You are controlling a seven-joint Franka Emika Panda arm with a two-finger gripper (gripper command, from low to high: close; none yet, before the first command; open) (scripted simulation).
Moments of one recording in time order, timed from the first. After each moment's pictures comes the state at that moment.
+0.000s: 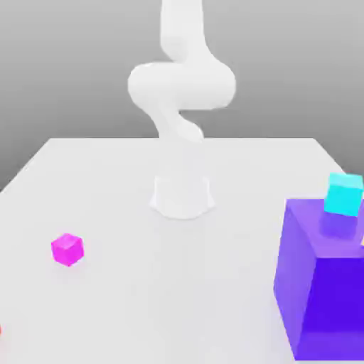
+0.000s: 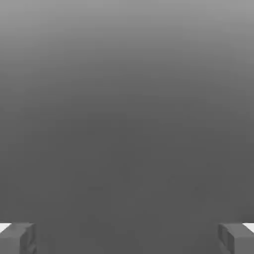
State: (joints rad) arm -0.07 -0.73 -0.01 -2.35 0.00 2.35 0.91
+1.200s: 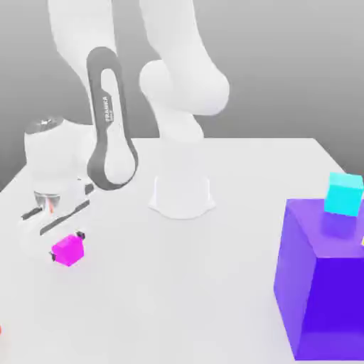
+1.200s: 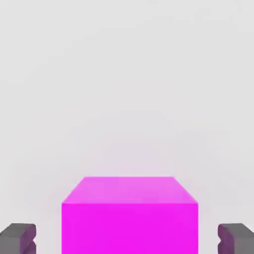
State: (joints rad) arm -0.82 0.26 -0.01 -2.85 0.10 3.12 1.95
